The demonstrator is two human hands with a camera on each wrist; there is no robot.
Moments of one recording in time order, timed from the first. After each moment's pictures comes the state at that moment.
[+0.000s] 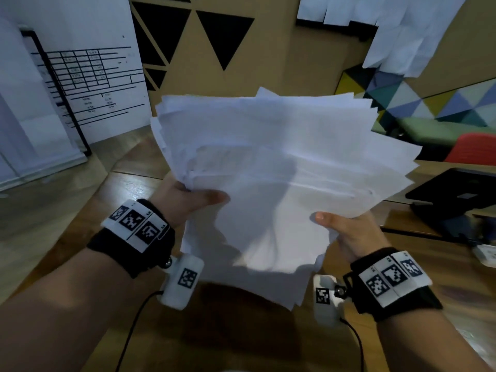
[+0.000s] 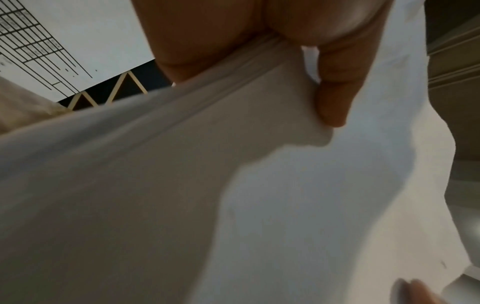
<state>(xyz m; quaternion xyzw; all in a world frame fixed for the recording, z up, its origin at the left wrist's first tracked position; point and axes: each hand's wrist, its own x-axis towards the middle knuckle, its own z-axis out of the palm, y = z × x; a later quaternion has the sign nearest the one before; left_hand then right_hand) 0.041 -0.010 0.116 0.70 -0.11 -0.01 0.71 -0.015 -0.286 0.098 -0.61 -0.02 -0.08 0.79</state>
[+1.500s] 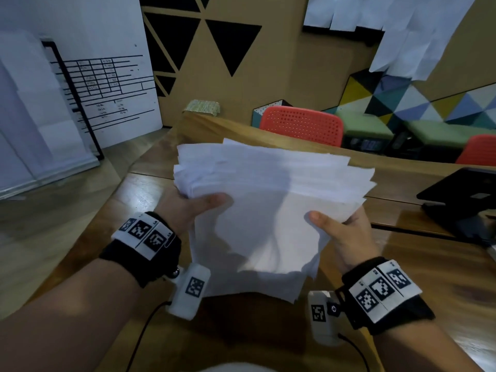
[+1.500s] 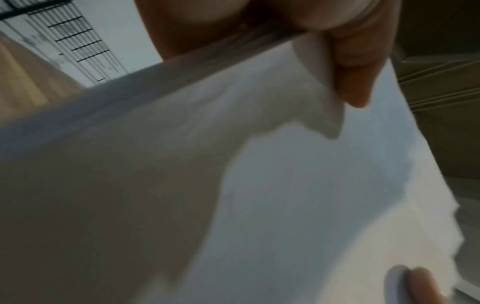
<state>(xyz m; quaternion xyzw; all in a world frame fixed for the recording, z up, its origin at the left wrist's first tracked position) 0.024 0.017 0.100 0.69 -0.06 0.00 0.72 -0.038 -0.237 0.093 -0.59 0.02 -0.11 0.80</state>
